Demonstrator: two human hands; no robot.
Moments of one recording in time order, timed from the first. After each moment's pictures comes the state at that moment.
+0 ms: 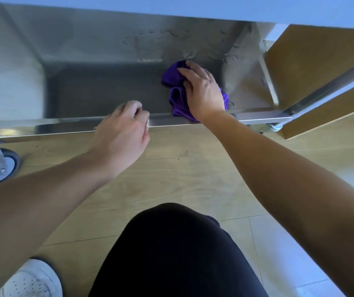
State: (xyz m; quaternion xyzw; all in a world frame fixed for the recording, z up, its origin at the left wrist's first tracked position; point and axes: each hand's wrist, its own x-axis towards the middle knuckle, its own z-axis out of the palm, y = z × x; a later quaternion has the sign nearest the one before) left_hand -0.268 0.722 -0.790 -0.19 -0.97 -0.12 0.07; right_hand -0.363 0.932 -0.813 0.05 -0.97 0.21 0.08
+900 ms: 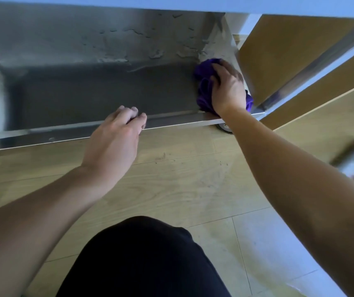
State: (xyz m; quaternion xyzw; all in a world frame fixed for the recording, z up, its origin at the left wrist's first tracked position) left_hand -0.269 0.779 -0.799 -0.21 -0.96 -0.18 0.09; right_hand -0.364 1.053 -0.810 -0.09 -0.97 0.19 0.12
